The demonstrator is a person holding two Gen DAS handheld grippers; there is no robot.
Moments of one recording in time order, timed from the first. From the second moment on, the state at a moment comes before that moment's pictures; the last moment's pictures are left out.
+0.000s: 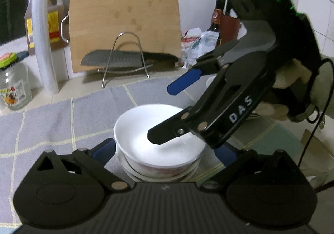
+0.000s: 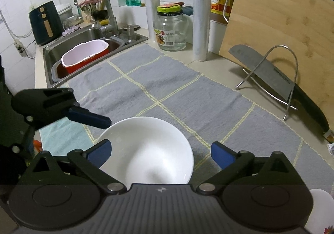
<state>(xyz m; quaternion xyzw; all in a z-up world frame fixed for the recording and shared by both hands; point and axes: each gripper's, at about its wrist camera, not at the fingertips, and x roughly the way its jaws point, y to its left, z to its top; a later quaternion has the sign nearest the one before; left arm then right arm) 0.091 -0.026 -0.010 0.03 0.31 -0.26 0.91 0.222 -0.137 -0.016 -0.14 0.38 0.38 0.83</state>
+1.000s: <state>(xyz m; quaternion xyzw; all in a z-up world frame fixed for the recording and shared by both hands) 0.090 0.010 -0.031 0.05 0.37 -0.28 0.89 0.185 -0.126 -0.027 -0.14 0.37 0.32 0.86</state>
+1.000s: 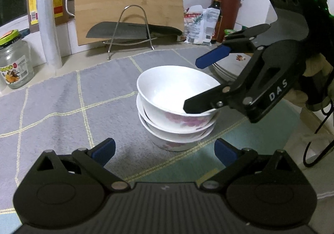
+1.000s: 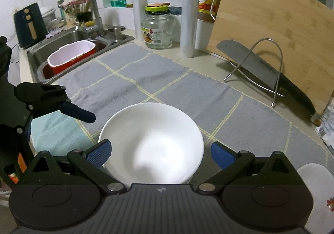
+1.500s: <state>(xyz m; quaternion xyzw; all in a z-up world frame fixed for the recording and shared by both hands) 0.101 0.021 -0.038 0.06 0.37 -0.32 0.87 0.174 -0.124 -0.023 -0.13 0.37 0.27 0.88</state>
